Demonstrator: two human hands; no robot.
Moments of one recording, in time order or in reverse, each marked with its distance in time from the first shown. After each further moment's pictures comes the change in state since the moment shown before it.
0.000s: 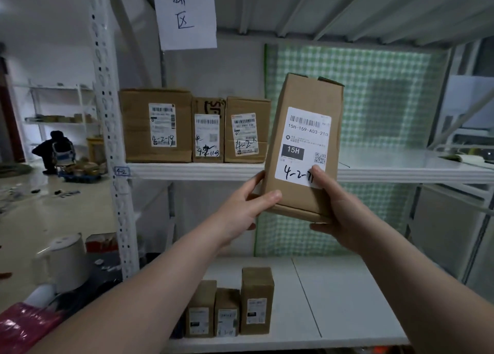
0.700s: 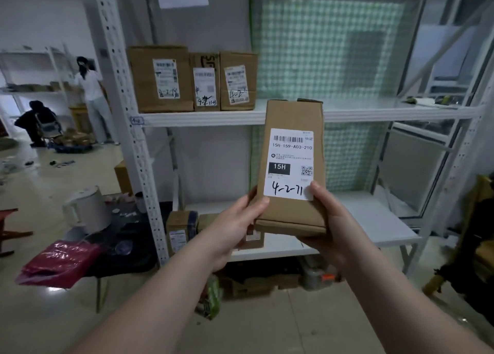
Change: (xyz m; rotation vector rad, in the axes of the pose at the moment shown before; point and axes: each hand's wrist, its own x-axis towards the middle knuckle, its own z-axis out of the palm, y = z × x) left_hand -0.217 -0.028 0.040 -0.208 -0.138 -0.279; right_hand -0.238 0.064 0.034 0.432 0.026 0.189
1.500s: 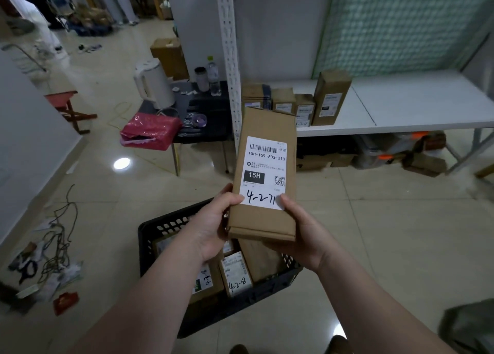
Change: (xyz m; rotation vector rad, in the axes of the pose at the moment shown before) left_hand -0.245 -0.227 -0.241 -0.451 0.229 -0.497; right_hand -0.117 0.343 0.204 0.058 -0.112 0.637
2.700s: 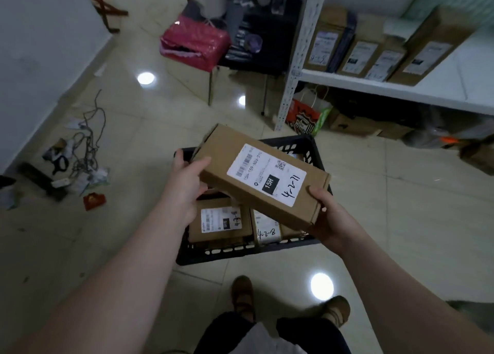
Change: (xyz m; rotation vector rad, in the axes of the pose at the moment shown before) left_hand -0.012 -0.034 -0.153 -0.181 0.656 0.054; right_hand 0.094 0.090 -0.006 -0.109 0.233 0.193
